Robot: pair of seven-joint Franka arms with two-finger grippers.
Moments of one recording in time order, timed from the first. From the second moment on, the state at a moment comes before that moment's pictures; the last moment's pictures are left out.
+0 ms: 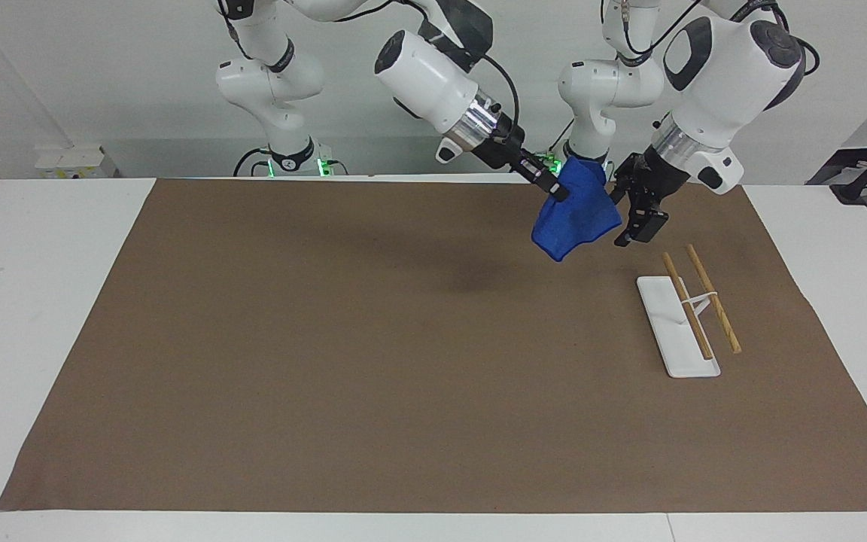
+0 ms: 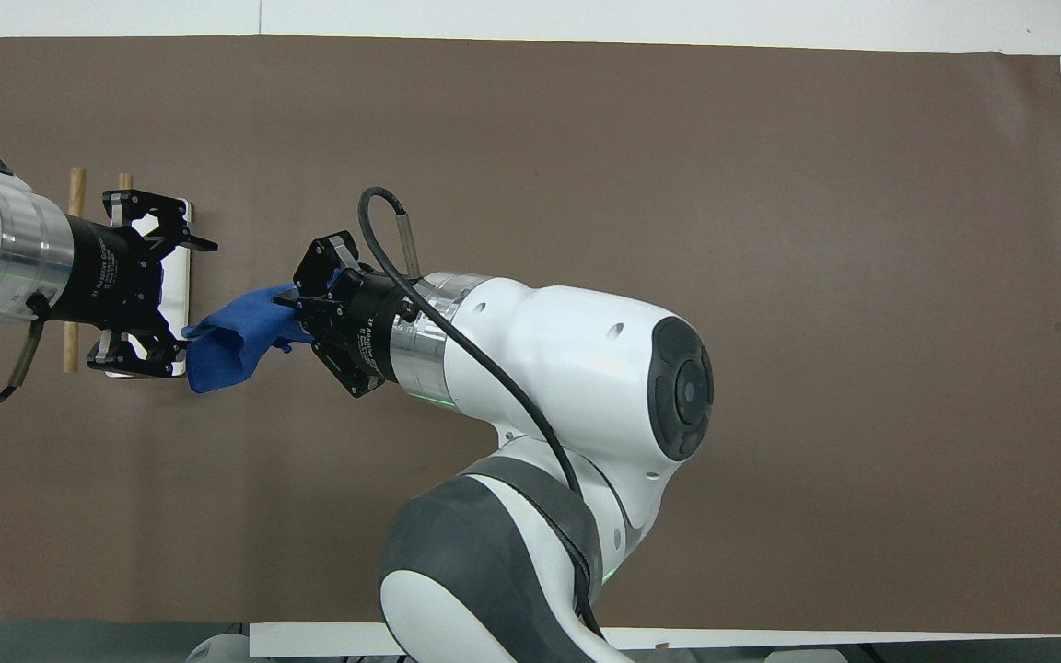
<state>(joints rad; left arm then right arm) -0.17 -0.16 -0.10 -1.96 -0.26 1.84 -1.64 0.19 0.20 0.65 -1.76 0.70 2.69 1.49</state>
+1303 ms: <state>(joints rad) -0.19 -0.18 -0.09 -2.00 -0.30 1.92 -1.67 0.19 0.21 0.66 -1.76 0.70 2.69 1.47</state>
